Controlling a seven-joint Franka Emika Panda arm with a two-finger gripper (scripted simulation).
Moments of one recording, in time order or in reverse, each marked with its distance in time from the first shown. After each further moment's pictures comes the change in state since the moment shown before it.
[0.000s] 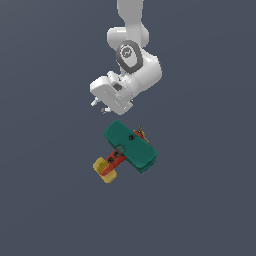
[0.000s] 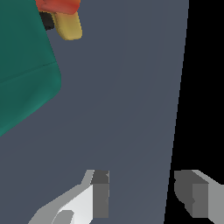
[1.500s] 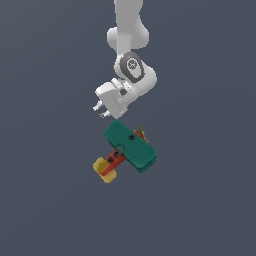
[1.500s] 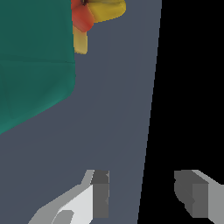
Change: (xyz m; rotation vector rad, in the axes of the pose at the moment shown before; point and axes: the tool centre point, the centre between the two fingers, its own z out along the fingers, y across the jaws) arm 0.004 -0.018 0.016 -0.221 0.215 -0.113
